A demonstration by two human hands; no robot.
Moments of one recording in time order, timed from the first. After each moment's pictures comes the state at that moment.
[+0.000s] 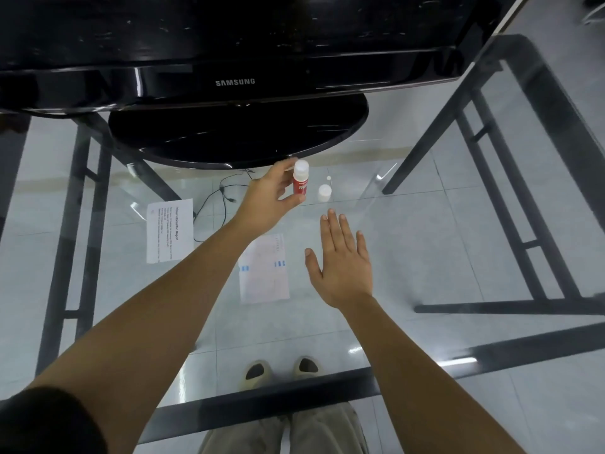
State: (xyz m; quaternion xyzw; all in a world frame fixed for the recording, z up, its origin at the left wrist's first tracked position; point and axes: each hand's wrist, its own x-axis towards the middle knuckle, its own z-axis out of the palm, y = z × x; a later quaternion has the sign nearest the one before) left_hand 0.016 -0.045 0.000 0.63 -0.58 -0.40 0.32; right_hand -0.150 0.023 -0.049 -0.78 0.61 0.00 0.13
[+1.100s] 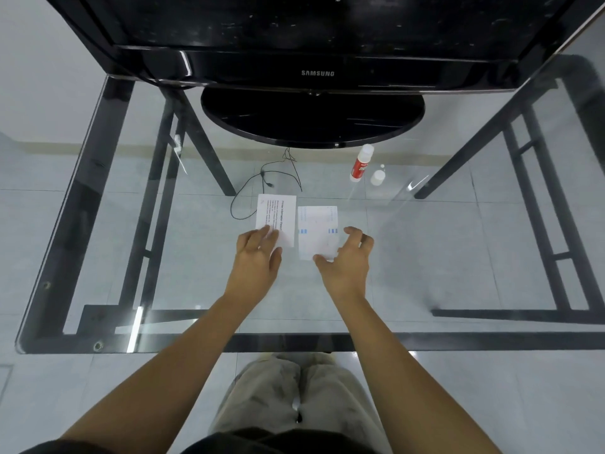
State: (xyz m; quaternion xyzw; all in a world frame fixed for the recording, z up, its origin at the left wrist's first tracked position) left_hand 0.080 0.144 -0.018 0.74 -0.63 -0.13 0.18; right_hand -0.070 0.094 0.005 -0.57 0.71 -0.19 0.37
